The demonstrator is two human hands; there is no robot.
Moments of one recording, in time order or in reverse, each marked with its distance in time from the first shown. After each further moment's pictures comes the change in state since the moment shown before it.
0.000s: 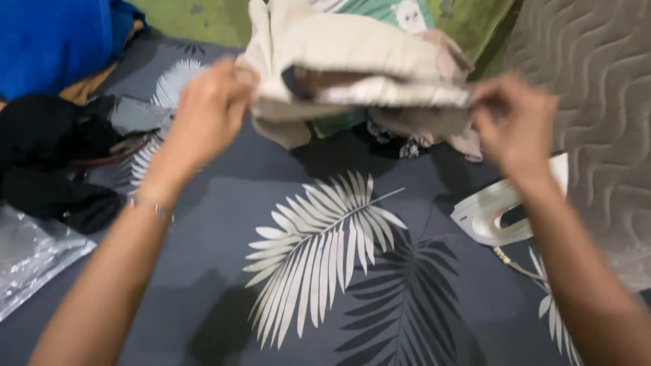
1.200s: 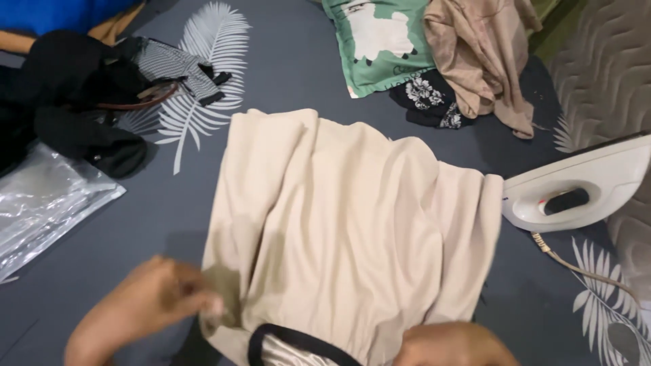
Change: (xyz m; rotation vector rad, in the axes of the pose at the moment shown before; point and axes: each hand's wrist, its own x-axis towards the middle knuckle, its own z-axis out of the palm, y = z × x) left_hand -0.153 0.129 -0.102 0.056 -1.415 -1.101; right_hand -0.249 -0.088 0.049 0.996 -1.855 -0.263
